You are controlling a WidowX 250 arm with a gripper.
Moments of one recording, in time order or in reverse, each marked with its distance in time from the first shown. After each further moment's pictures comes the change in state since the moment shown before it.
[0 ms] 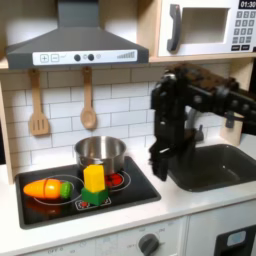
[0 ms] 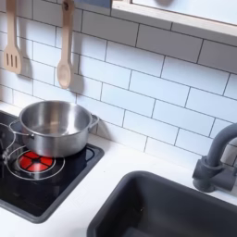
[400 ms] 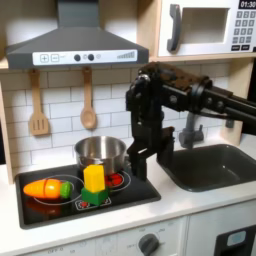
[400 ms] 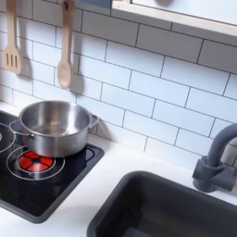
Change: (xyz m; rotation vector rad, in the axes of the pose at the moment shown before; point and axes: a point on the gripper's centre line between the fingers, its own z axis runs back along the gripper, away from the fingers) arm 0.020 0.026 0.001 -0.016 -0.003 0.049
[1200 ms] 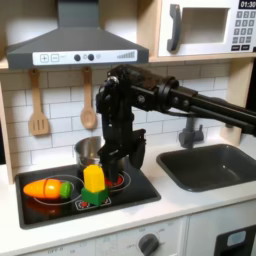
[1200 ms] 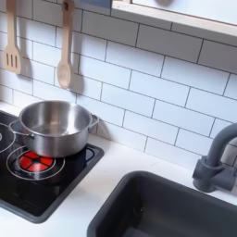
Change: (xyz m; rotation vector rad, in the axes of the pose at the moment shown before) arm 0.034 0.031 -0.005 0.042 0.004 0.047
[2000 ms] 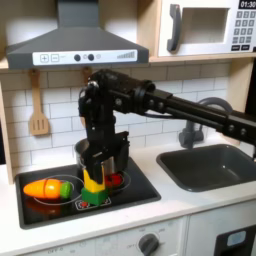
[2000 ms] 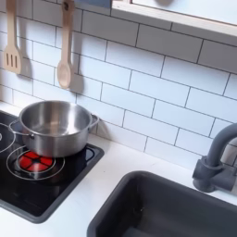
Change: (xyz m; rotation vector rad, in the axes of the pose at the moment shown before) arm 0.029 0.011 -0.014 -0.001 0.028 0.023
